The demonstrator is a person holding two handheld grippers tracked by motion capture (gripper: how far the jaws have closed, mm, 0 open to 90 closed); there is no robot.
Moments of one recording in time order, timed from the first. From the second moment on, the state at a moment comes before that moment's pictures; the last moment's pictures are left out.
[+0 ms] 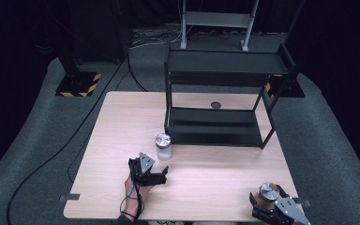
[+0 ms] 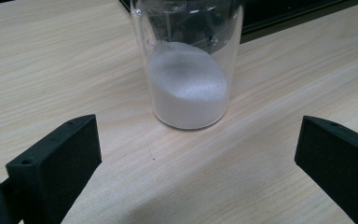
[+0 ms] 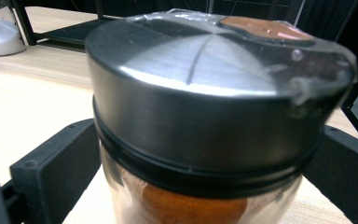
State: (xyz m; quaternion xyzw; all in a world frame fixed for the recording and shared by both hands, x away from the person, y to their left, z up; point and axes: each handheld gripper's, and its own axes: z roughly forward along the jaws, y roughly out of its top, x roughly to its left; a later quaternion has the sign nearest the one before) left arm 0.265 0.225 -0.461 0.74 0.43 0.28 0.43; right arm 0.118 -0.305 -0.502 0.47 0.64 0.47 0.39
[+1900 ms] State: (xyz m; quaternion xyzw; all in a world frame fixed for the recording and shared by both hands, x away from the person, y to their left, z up) left arm 0.331 0.200 -0.443 0.75 0.44 0.26 0.42; right arm 0.117 -0.305 -0.502 0.47 0.64 0.47 0.39
